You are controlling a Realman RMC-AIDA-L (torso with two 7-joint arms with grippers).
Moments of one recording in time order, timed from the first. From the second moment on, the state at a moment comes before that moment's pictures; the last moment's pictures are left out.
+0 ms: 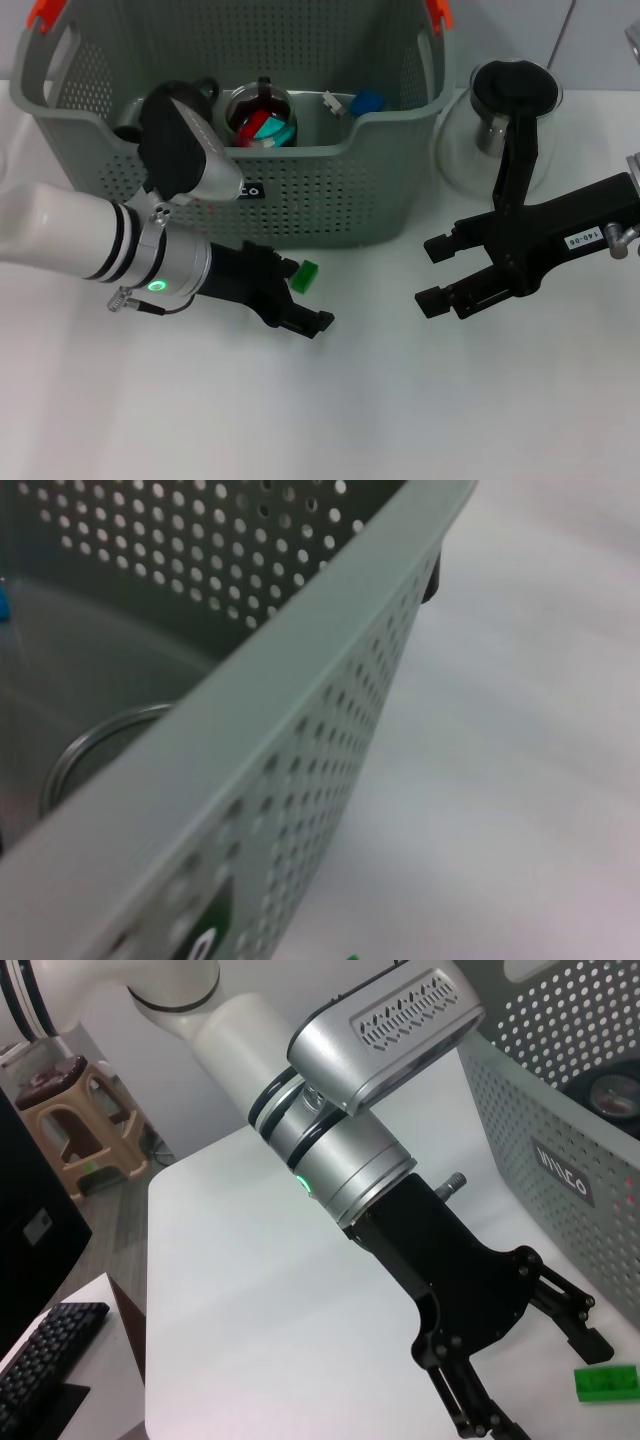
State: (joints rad) left arm -0.62 -2.17 -2.02 -0.77 -0.86 1.15 -1.77; right arm 0.74 1.98 -1.03 -0.82 -2.06 -1.71 1.89
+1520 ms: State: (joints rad) left arm -0.60 -2.17 -1.99 -0.79 -0.94 1.15 -1.76; right arm 0.73 1.98 -1.03 -0.82 -2.06 -1.71 1.88
